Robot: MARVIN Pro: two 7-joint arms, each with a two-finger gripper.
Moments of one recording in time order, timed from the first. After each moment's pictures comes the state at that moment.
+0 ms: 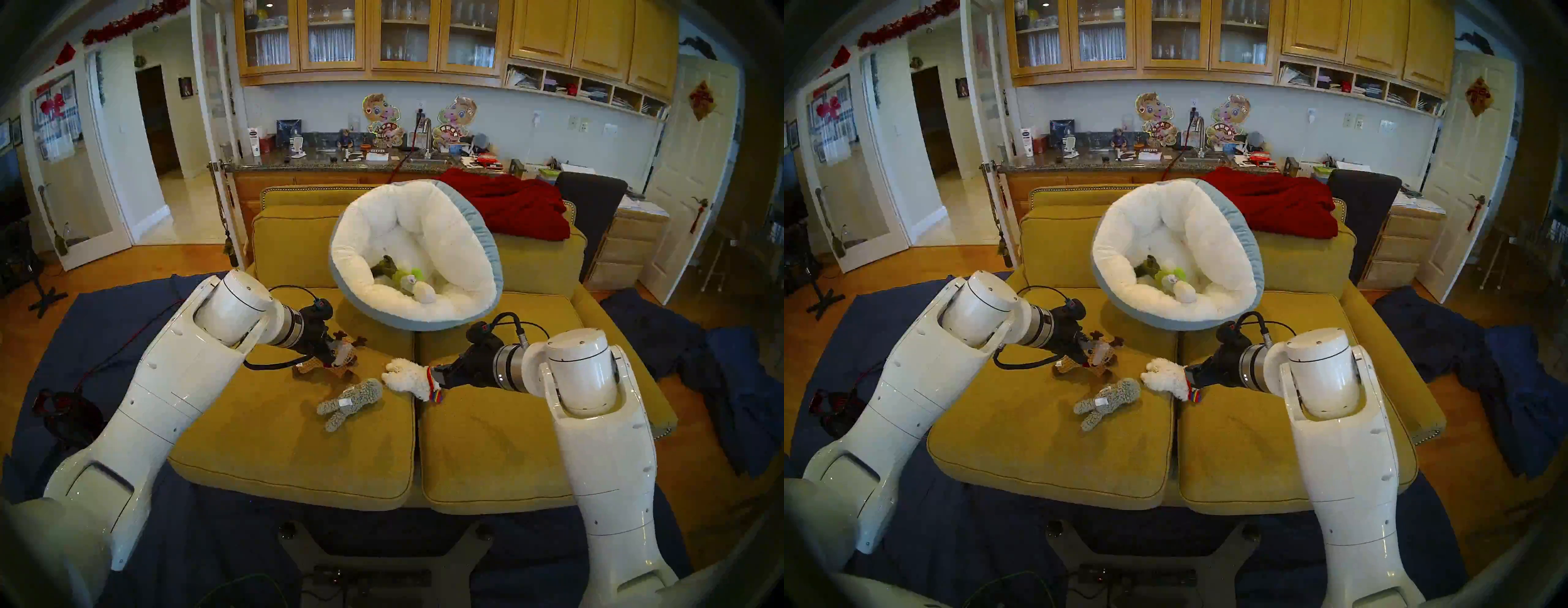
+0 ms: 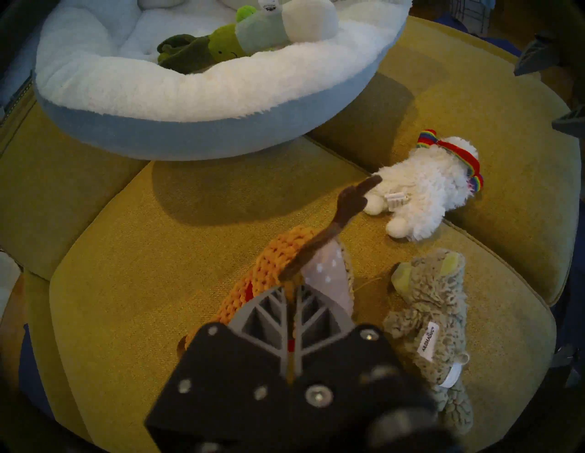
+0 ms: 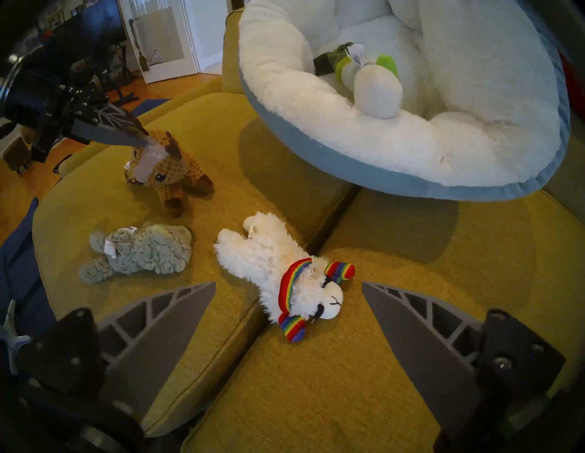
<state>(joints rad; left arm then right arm) 1.13 -1.03 -1.19 -1.56 0.15 0.83 -0.85 -1.54 -1.39 1.53 -1.93 -0.34 0.96 0.87</state>
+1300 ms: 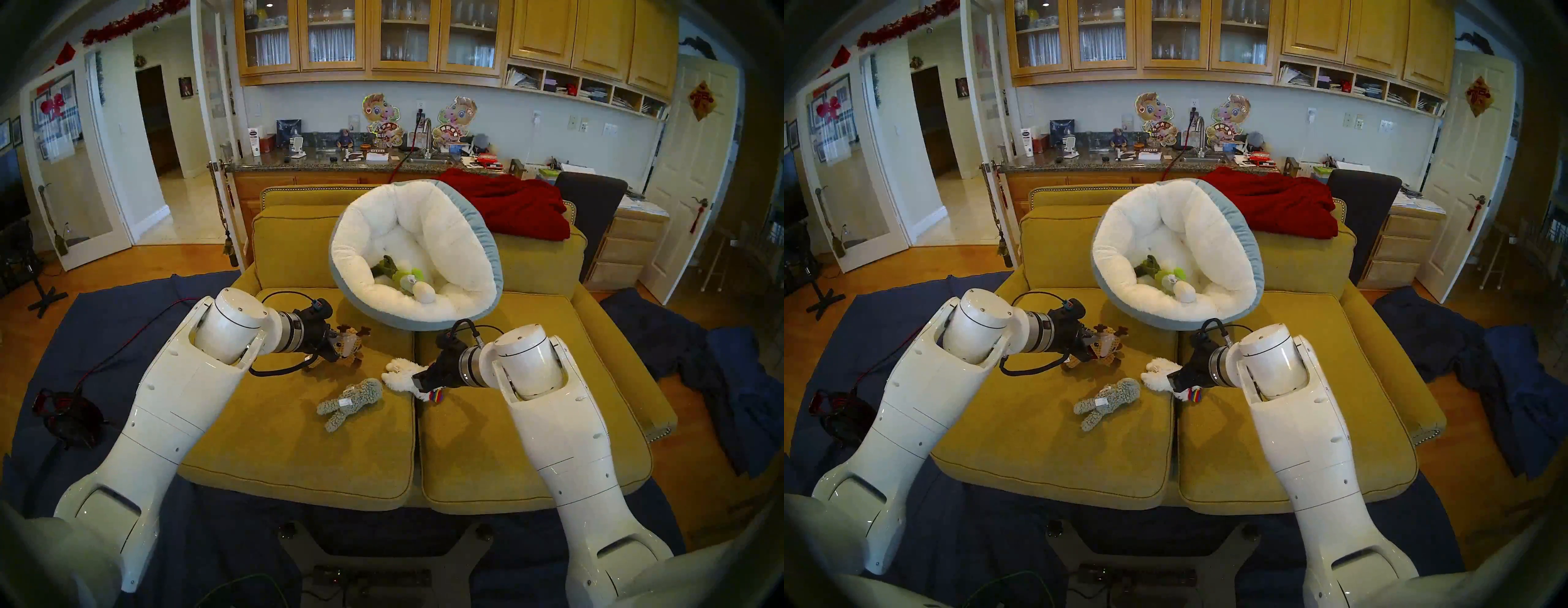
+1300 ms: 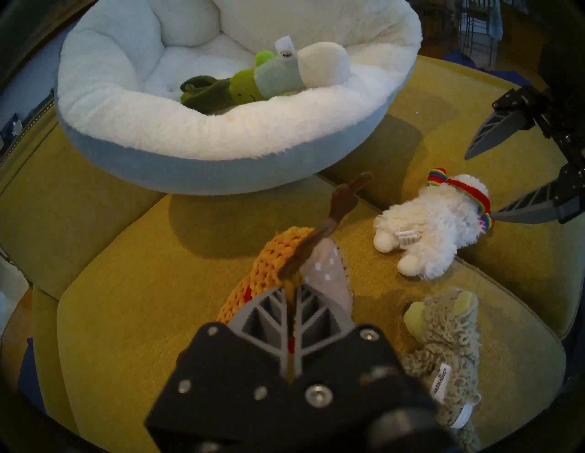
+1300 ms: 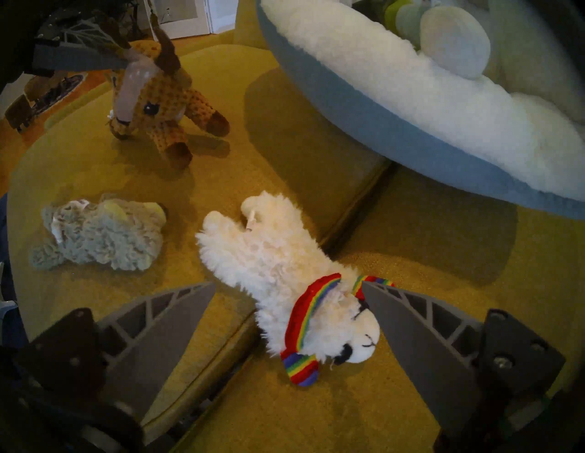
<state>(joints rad) 1.23 -1.09 -1.28 -1.56 0.09 0.65 -0.73 -1.39 -1.41 1.41 -1.63 -0.39 0.88 0.79</state>
